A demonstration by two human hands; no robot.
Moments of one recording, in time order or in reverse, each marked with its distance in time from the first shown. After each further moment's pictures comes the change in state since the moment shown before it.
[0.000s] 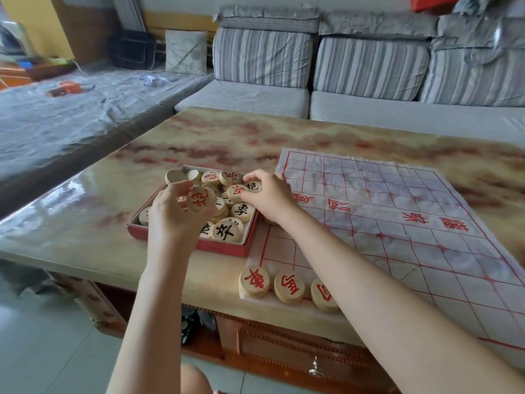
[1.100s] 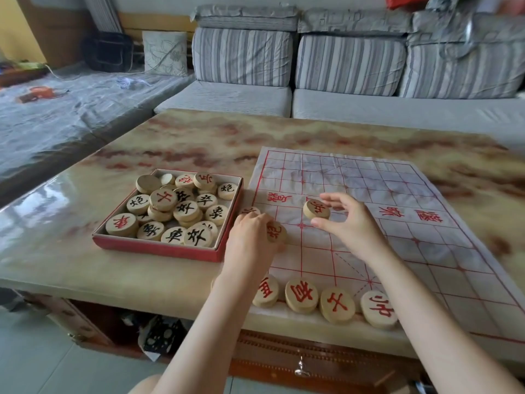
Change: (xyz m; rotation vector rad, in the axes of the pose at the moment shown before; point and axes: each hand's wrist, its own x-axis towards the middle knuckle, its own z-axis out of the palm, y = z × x) left_hand -0.054 0.041 0.106 0.322 -0.434 0.345; right_hand -0.073 0.121 -0.093 0.134 0.208 0.084
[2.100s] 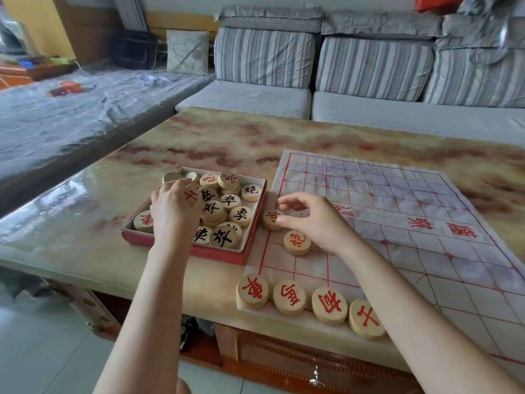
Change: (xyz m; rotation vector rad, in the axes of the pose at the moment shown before) left_hand 0.033 -0.110 -0.076 -0.008 0.371 -0.353; right_hand 0.016 -0.066 0.064 0.041 -0.278 -0.081
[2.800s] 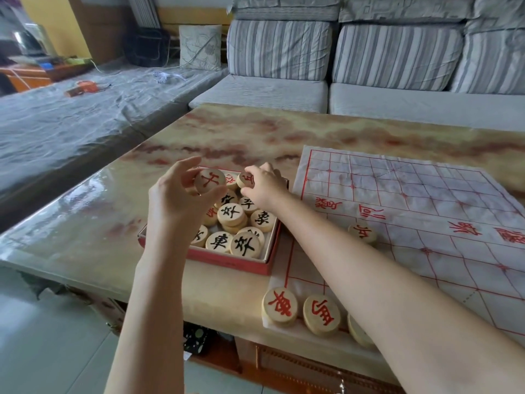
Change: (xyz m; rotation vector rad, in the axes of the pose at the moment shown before) left_hand 0.003 0.007 -0.038 -0.340 0.024 0.048; right_hand 0.128 -0.021 0.097 -0.421 -0.029 -0.028
